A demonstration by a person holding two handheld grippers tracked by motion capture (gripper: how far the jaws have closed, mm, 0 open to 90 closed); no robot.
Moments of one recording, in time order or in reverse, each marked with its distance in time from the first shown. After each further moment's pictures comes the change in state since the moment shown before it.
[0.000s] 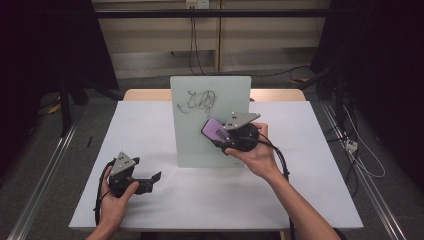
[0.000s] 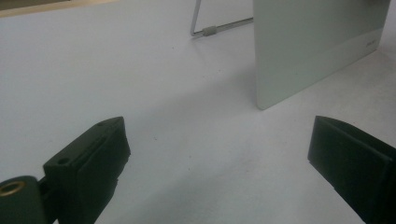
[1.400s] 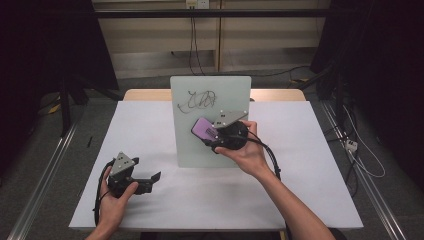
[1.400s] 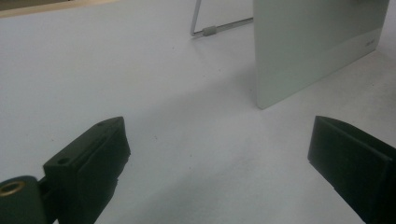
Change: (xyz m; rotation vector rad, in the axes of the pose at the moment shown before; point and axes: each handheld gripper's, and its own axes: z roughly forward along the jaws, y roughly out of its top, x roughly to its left) left arm 0.001 0.000 -0.001 -0.001 -0.002 0.001; right arm 0.008 0.019 0.015 -0.009 0.022 -0.011
